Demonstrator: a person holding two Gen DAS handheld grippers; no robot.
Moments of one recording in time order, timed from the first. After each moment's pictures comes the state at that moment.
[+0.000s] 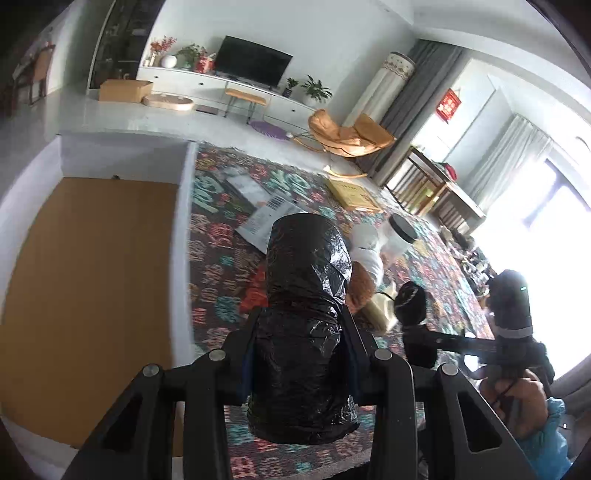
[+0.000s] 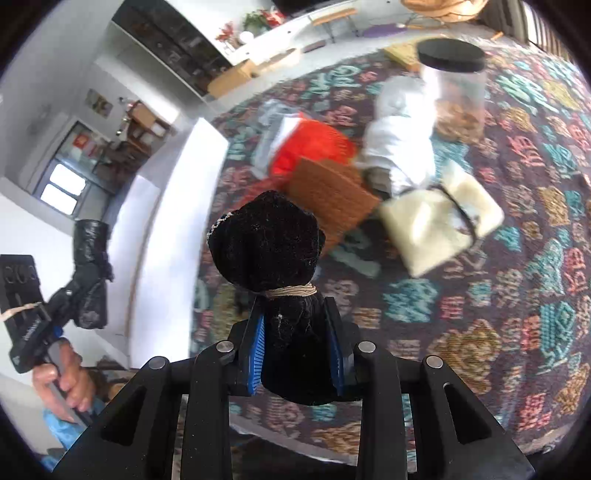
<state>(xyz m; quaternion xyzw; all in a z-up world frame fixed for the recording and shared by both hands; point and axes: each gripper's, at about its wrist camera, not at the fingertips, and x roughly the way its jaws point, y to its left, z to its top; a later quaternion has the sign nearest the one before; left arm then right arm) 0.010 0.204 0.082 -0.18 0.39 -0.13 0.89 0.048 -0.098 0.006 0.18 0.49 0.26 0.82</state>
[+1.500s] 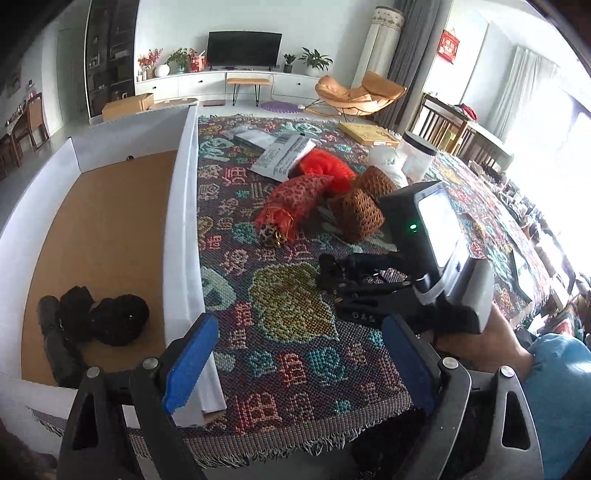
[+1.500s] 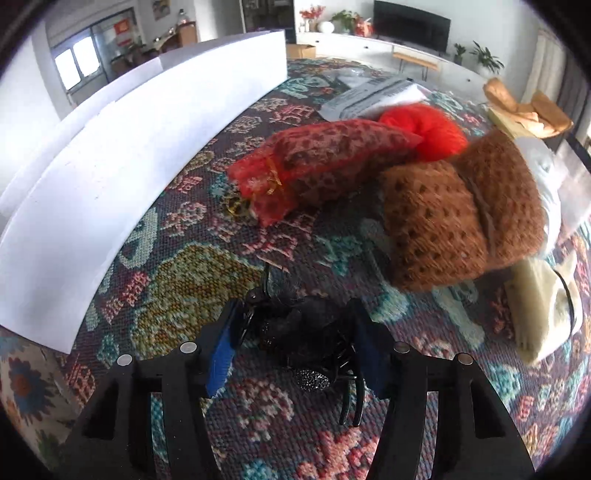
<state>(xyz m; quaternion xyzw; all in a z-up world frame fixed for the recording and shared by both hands) -0.044 0.118 0.010 -0.05 0.44 -0.11 0.89 0.050 0.023 -0.091 -0.09 0.43 0.24 0.87</state>
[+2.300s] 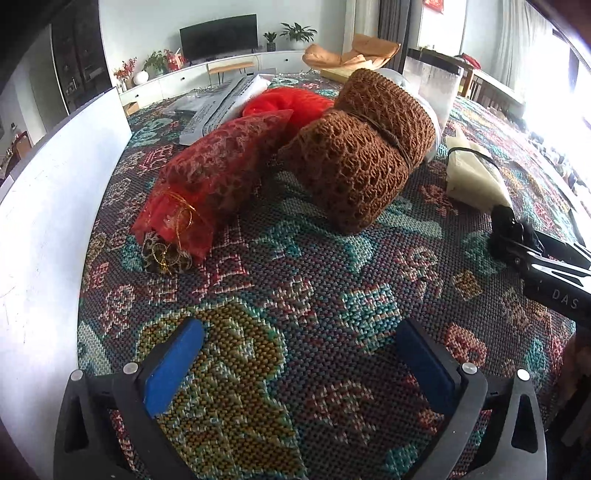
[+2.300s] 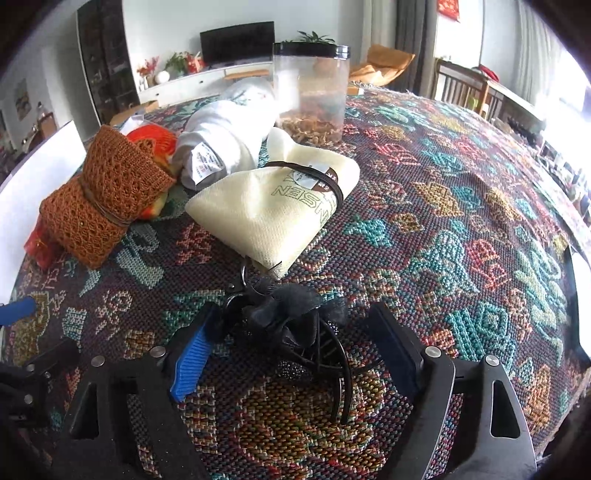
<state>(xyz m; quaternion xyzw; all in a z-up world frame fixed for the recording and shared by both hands) 0.061 0.023 -0.094 0.04 0.46 -0.09 0.88 0.029 -0.167 -0.112 0.05 0.39 -0.01 0.92</state>
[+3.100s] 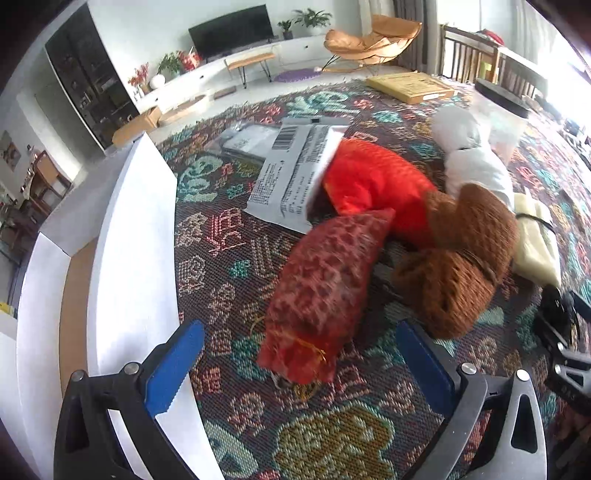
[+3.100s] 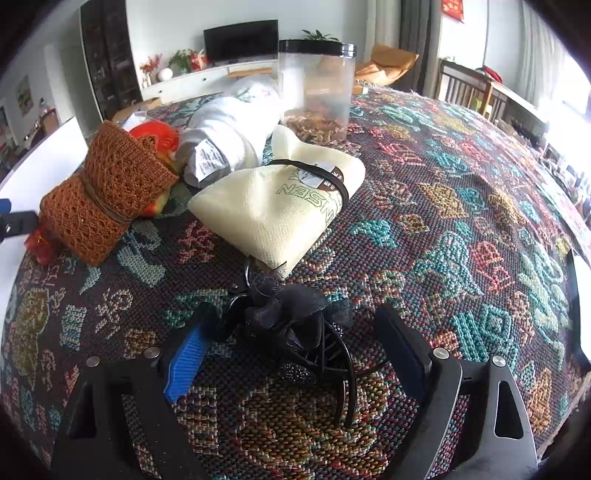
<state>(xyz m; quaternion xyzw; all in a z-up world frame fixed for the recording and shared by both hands) 0.163 0.063 -0.034 0.10 0.51 -0.03 0.85 0.040 -0.157 -0.114 0.04 0.40 0.00 0.92</state>
